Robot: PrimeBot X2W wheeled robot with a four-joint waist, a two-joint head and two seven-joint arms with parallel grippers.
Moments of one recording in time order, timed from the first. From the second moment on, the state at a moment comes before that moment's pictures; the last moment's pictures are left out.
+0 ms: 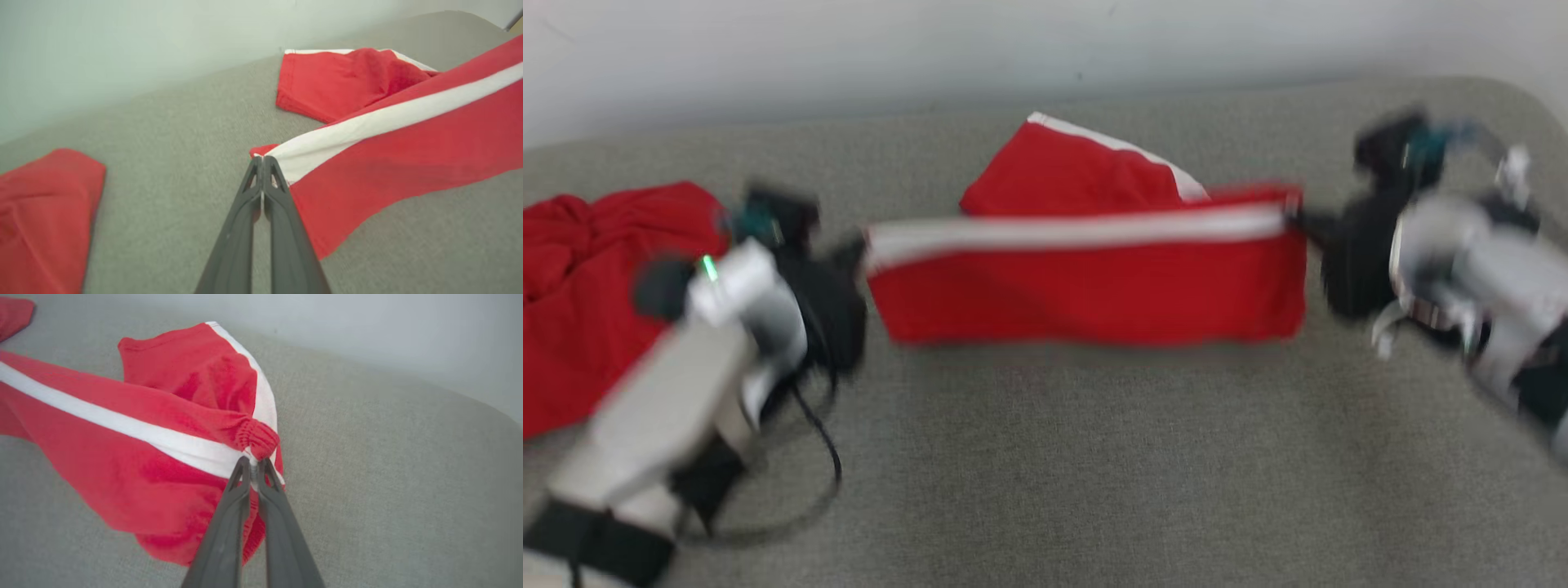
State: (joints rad) left arm -0.80 0.30 -0.78 0.65 -0.57 -0.05 0.17; right arm -0.91 -0.54 0.96 0.49 0.99 -0.01 0.32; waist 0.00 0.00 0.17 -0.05
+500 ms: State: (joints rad) left arm -1.47 0.30 -0.66 0.65 -0.37 0.06 0.03; right arm -1.51 -0.49 0.75 0.62 0.79 0.03 -0.07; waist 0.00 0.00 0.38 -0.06
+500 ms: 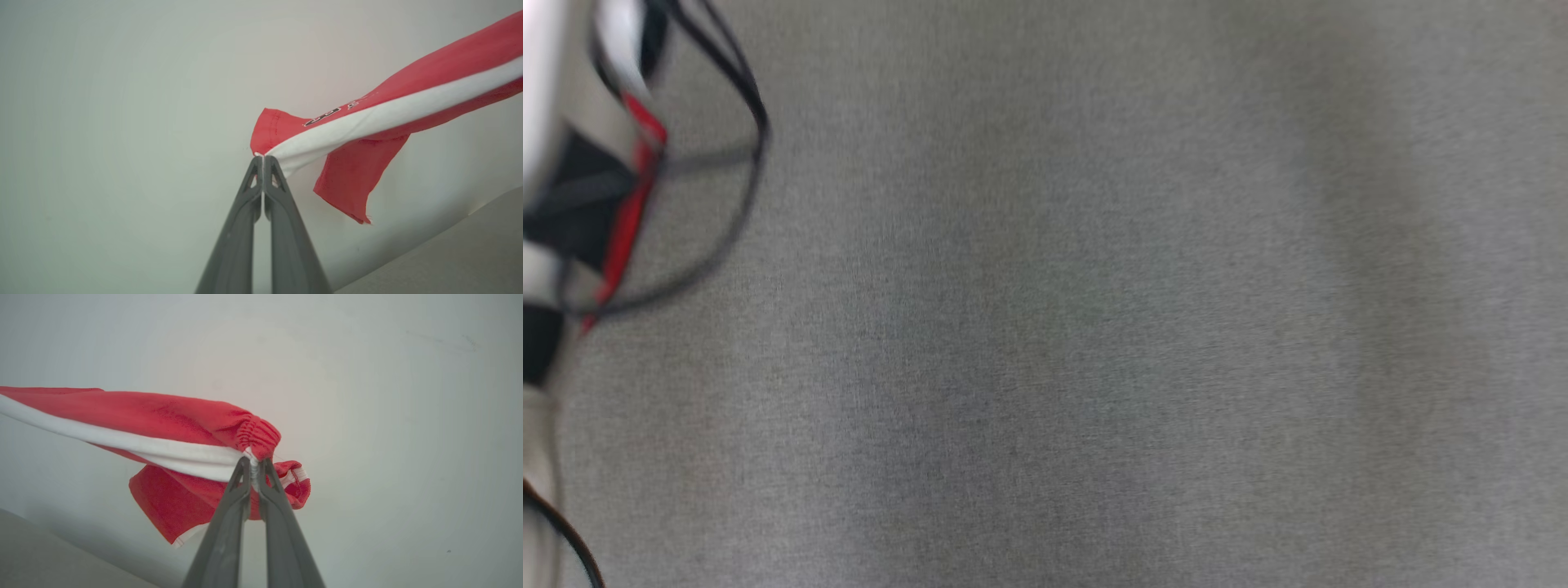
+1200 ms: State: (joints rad) left arm -0.77 0.28 -0.74 0.78 -0.46 0.08 -0.09; right arm -0.91 -0.39 0.94 0.80 0.84 0.12 -0.19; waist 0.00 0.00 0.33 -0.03
